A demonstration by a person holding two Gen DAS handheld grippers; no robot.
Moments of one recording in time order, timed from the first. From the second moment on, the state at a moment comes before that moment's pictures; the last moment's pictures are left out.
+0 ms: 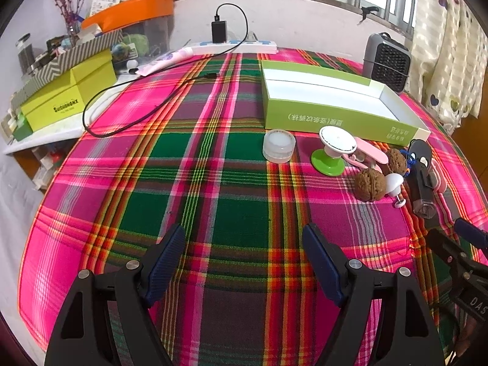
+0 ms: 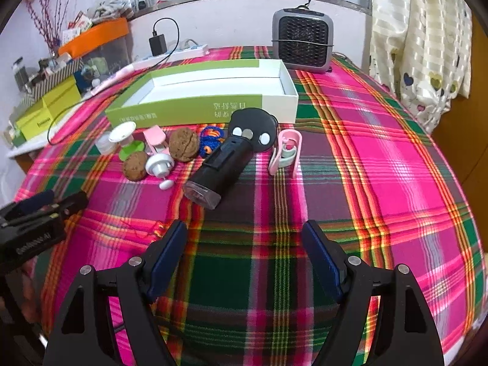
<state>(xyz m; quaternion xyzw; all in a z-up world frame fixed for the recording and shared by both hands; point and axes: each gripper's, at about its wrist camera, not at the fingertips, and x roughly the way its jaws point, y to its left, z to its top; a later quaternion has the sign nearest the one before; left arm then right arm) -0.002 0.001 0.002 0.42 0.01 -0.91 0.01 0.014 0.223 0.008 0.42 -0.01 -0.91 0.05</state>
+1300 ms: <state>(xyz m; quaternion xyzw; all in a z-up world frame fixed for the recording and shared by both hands) -0.013 -0.003 0.004 0.43 0.02 -0.90 -0.01 -0.028 0.204 0.018 0.42 -0.02 -0.91 0.06</state>
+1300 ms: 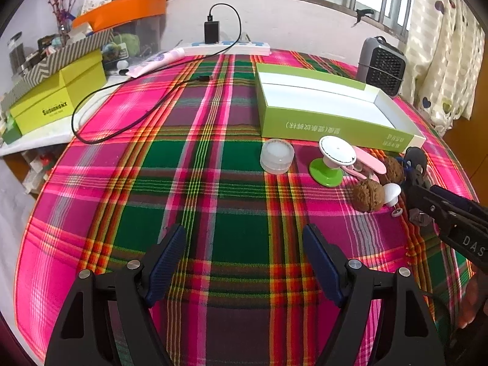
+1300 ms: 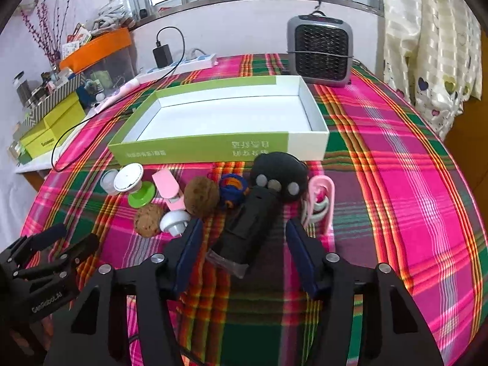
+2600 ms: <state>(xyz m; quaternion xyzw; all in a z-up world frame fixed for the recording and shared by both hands) -0.080 0.002 0.010 0.42 0.00 -0.91 -0.04 -0.020 0.217 0.012 0.44 0.03 -0.89 0.11</state>
